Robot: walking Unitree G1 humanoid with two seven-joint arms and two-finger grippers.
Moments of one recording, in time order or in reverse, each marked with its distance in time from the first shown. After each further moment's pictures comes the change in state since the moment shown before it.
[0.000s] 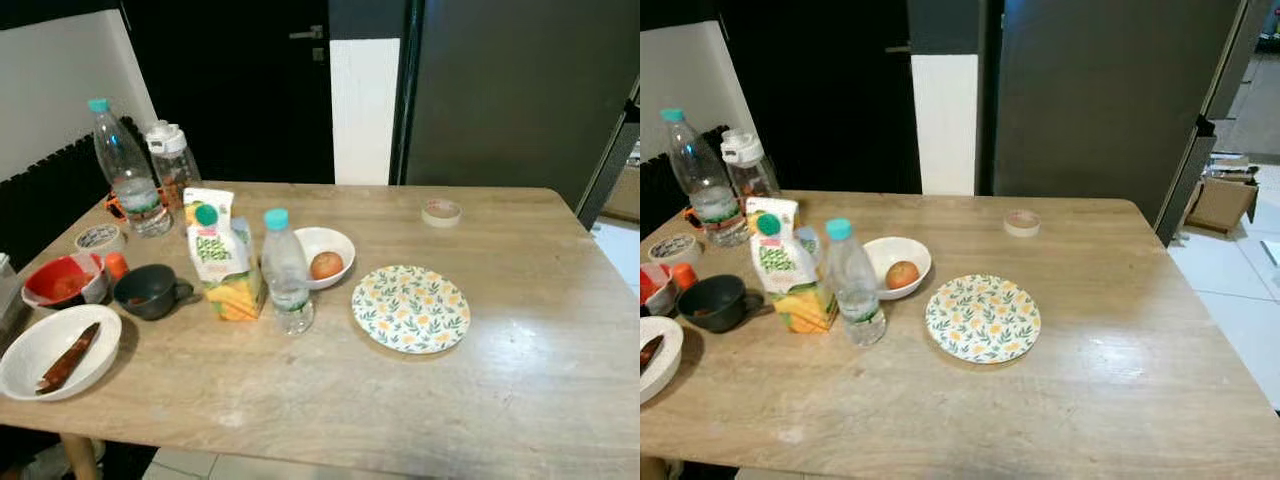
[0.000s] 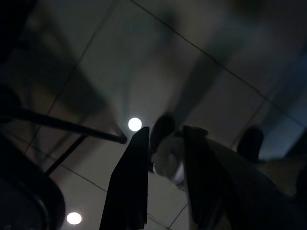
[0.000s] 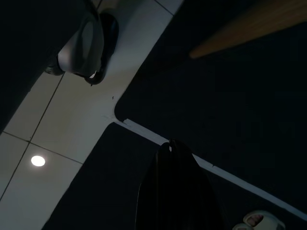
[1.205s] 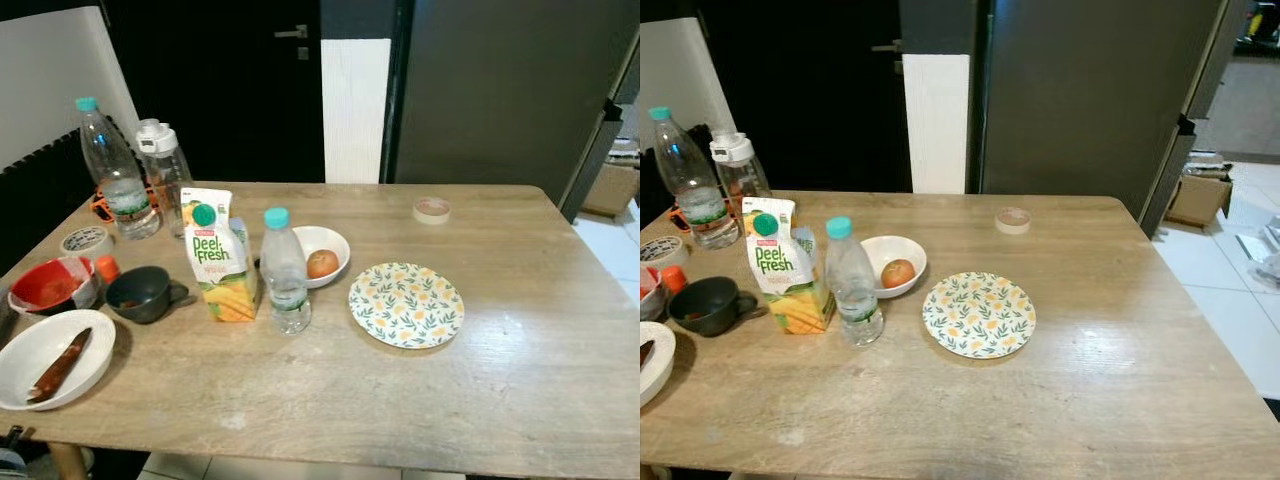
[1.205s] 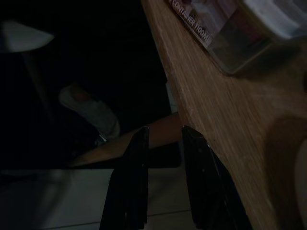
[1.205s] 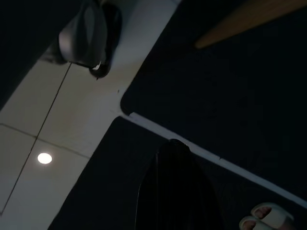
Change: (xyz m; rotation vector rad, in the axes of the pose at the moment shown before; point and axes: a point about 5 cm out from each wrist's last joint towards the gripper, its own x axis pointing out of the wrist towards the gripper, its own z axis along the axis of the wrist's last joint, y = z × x) left arm -0.062 0.140 0.194 -0.819 -0.893 0.343; right arm 0.000 0.001 -0.002 -0.001 0.004 0.008
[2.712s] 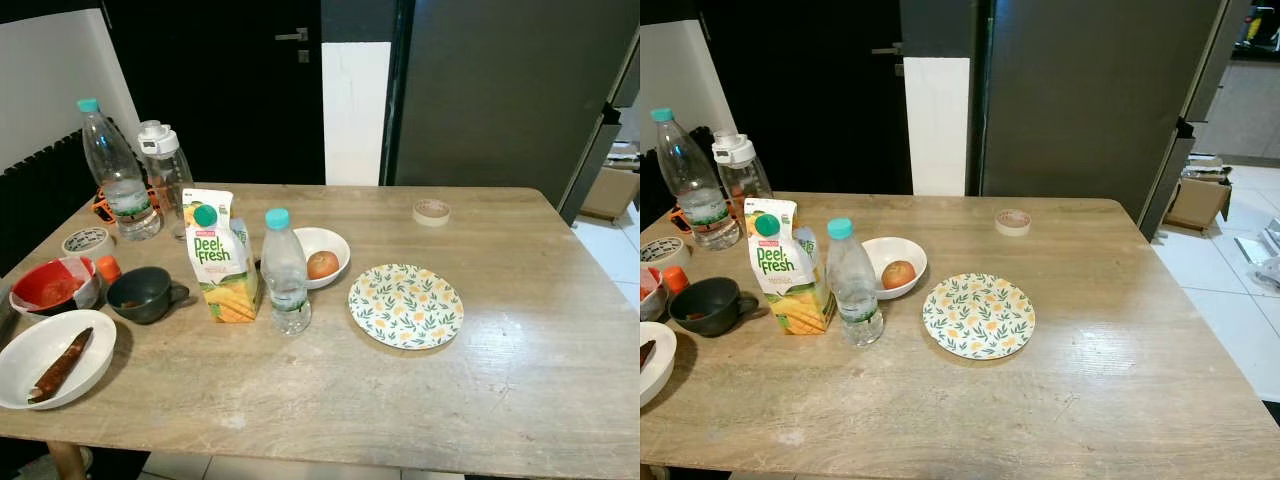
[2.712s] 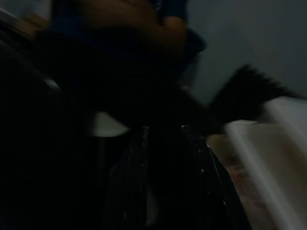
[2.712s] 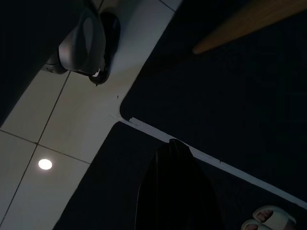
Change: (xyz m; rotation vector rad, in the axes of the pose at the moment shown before) left arm 0.016 0.000 0.105 -0.044 -0.378 0.320; right arm 0.000 -0.001 0.005 0.014 -0.017 0.004
